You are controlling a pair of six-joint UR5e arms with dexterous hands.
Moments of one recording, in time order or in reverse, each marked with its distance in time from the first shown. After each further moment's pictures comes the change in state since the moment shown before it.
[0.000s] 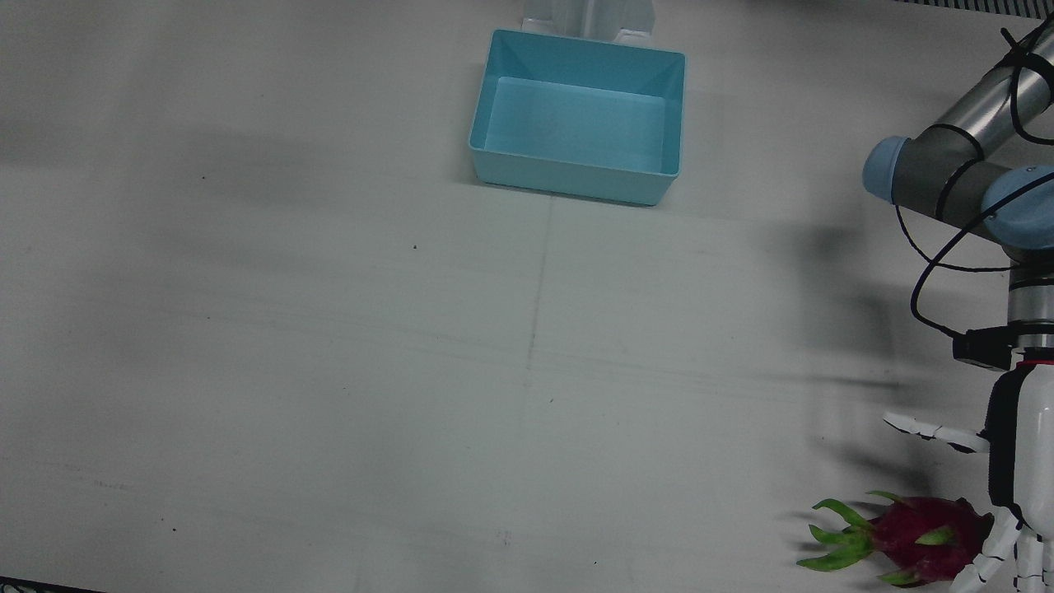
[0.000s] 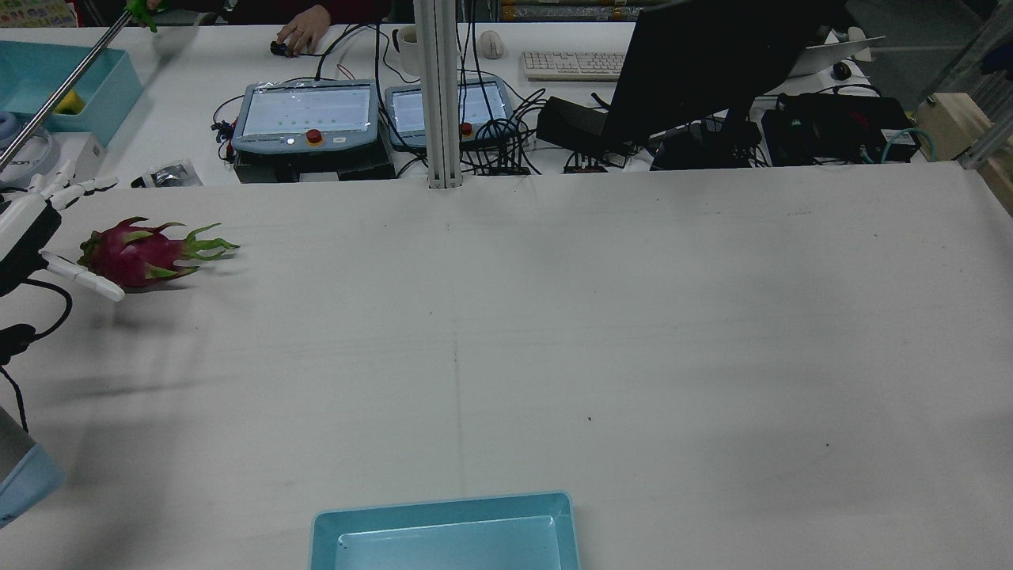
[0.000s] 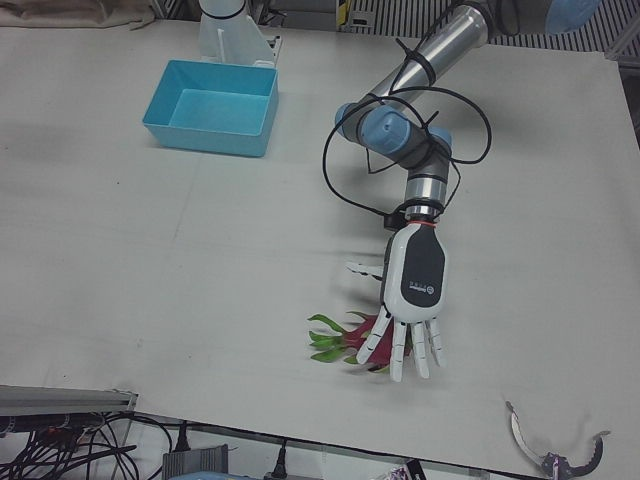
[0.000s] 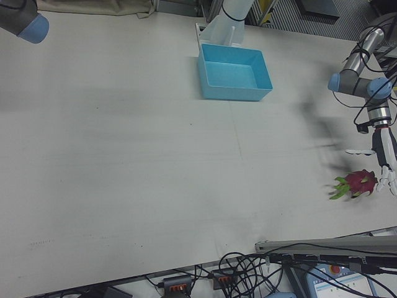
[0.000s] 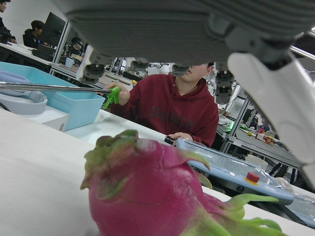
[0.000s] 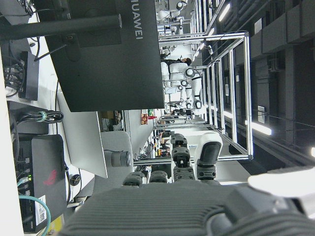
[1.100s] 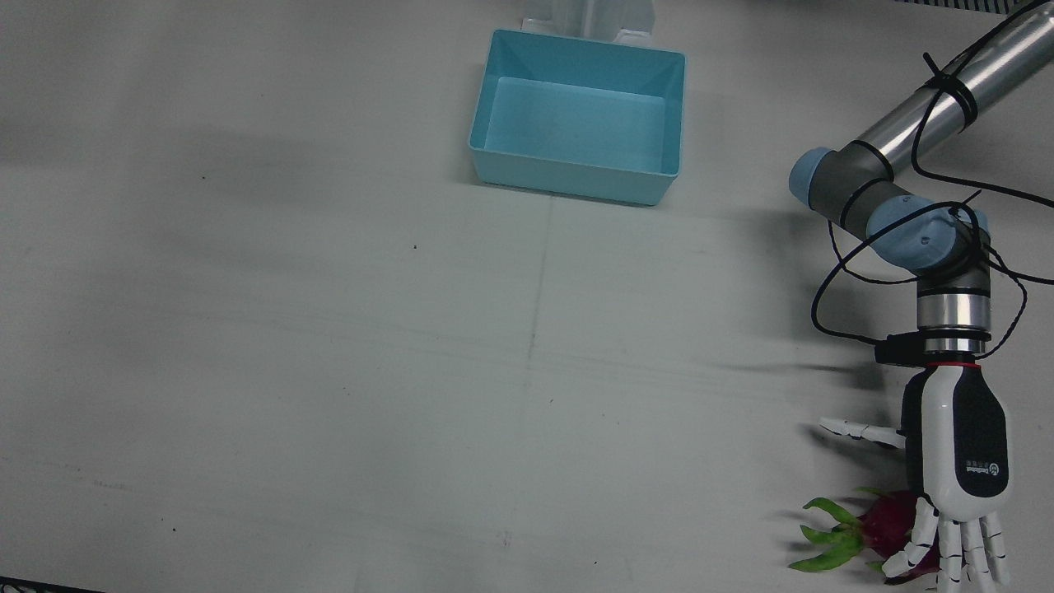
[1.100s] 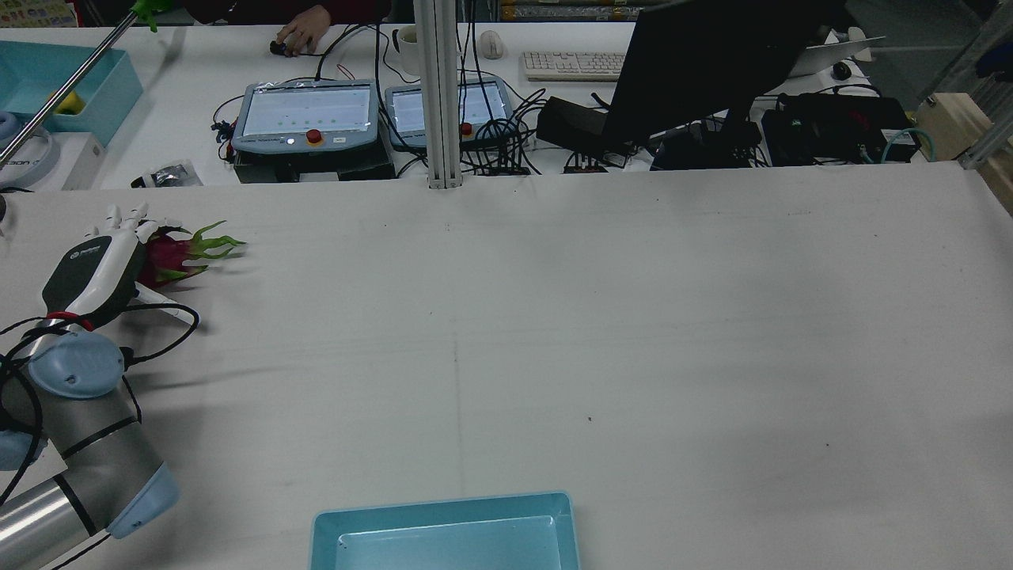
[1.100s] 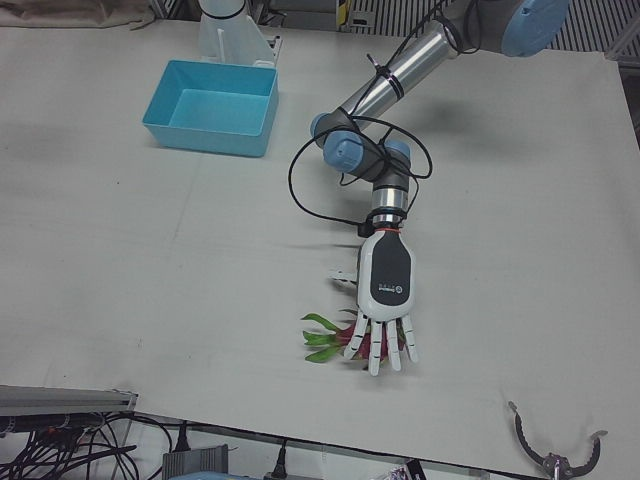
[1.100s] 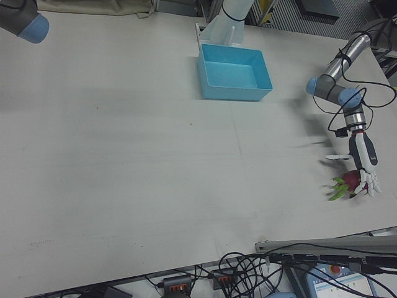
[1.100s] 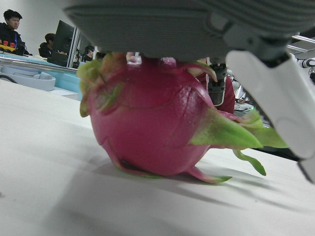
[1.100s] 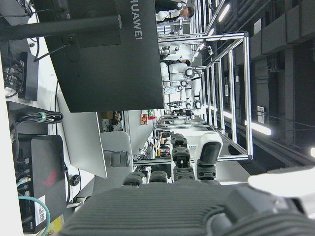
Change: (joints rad) left arm 0.137 -0.093 0.140 0.057 -0.173 0.007; right arm 0.000 0.000 0.001 0.000 0.000 0.000
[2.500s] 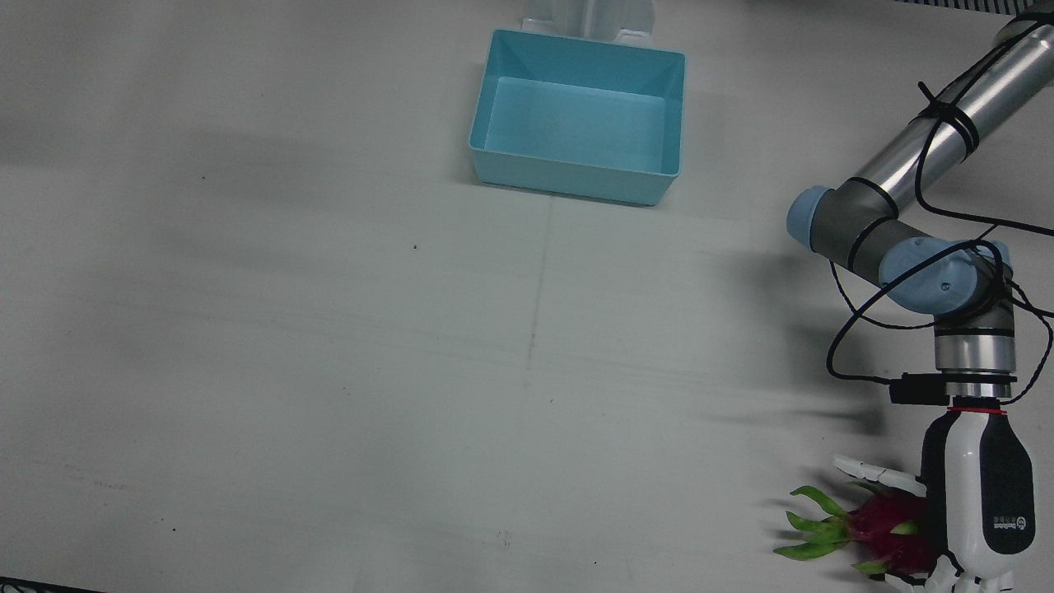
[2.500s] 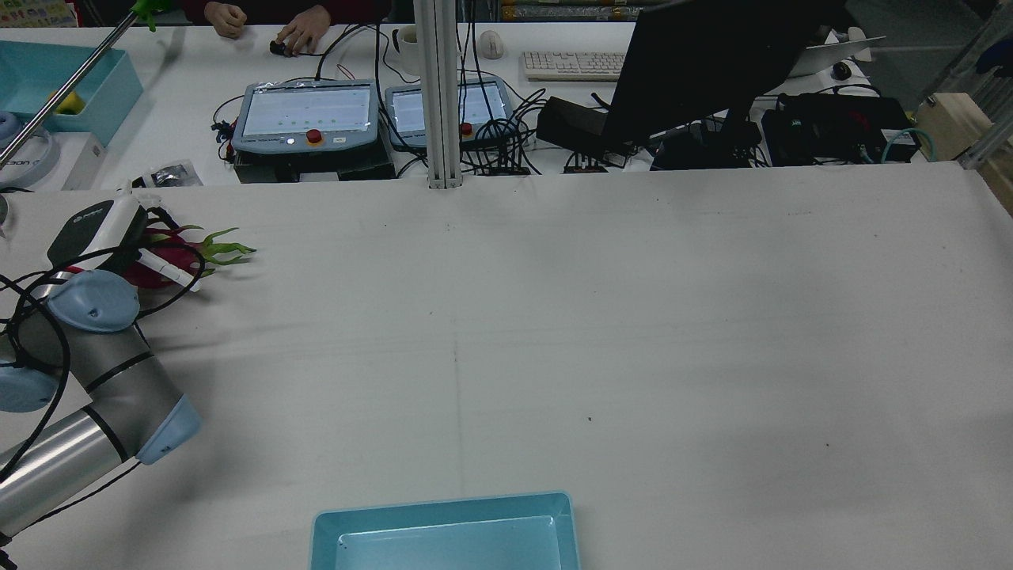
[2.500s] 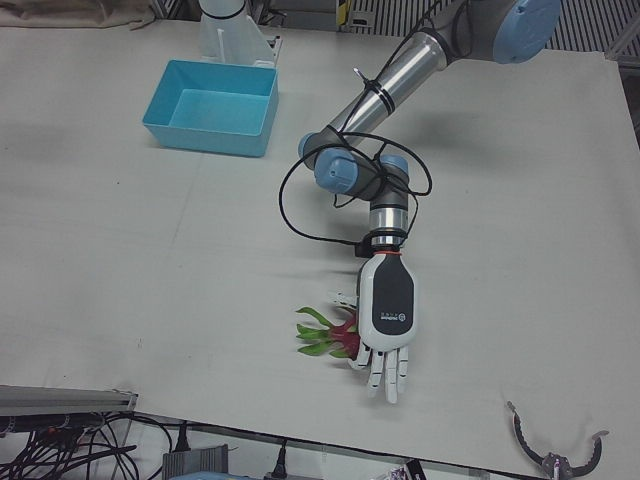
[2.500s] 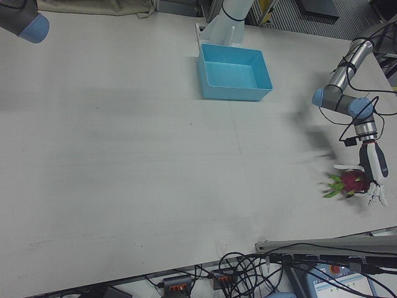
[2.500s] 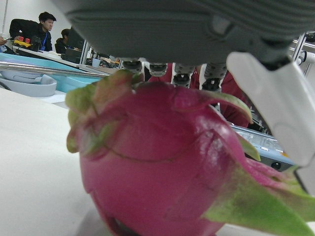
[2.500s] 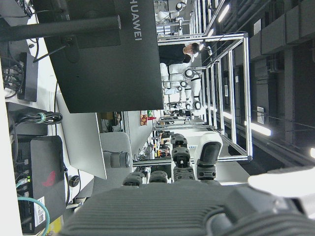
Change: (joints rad) left arm -0.095 -0.124 0.137 0.039 0.087 -0.050; right arm 0.000 0.000 0.002 0.000 0.000 0.000
